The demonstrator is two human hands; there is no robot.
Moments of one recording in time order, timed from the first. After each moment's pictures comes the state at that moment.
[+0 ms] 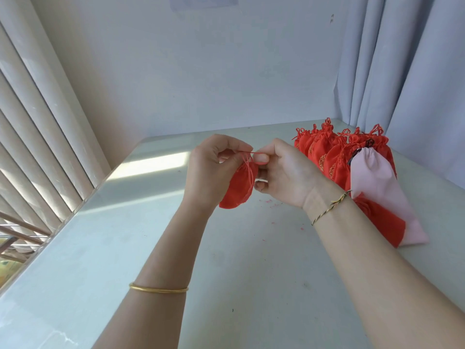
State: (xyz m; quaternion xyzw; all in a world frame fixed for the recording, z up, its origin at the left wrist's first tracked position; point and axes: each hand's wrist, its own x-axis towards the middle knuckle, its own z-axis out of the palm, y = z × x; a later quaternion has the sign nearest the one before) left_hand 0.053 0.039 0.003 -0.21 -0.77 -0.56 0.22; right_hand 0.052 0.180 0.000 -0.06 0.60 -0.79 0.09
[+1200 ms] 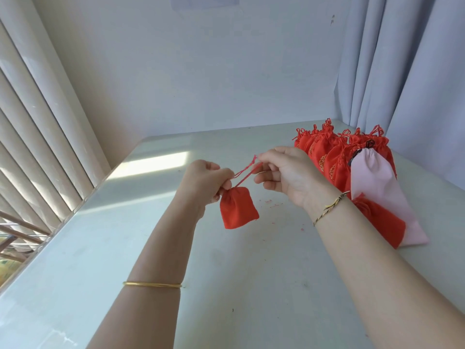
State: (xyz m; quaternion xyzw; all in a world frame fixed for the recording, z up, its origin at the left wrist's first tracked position) left_hand 0.039 0.026 -0.004 -0.01 -0.79 -0.61 -0.02; right_hand 0.055 0.181 -0.004 0.01 0.66 -0.75 -0.05
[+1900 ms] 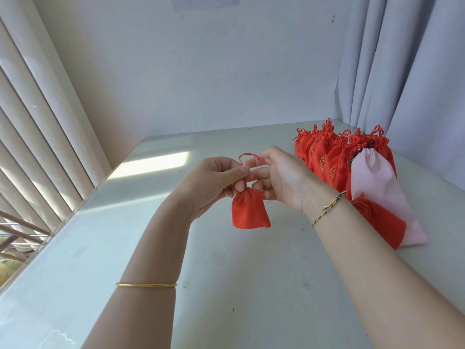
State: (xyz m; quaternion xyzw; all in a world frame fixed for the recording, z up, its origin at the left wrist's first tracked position) left_hand 0.046 0.023 0.000 -0.18 -0.74 -0.64 -0.11; right_hand 0.053 0.176 -0.002 0.02 0.66 -0.74 0.10
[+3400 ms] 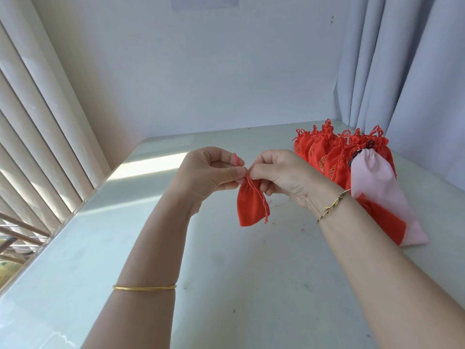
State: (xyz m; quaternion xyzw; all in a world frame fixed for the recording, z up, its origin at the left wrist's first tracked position) left_hand 0.054 0.018 0.013 -0.14 -0.75 -0.65 -0.03; right_hand 0.059 0.179 0.001 -0.05 0.78 -0.62 -0.01
